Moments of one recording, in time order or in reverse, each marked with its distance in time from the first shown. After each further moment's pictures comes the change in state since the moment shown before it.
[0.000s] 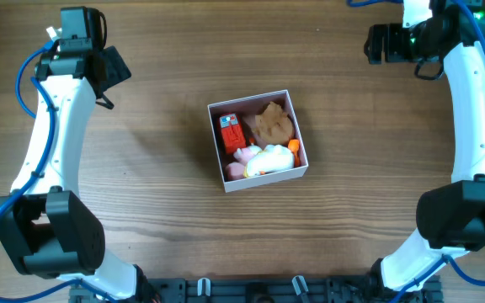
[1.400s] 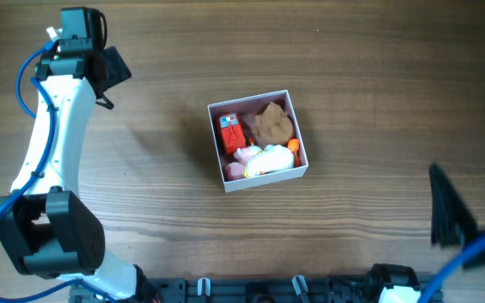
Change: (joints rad) left arm 0.000 0.000 0.000 0.000 0.000 0.000; right arm -0.035 -1.138 -0.150 -0.054 -0.169 -0.019
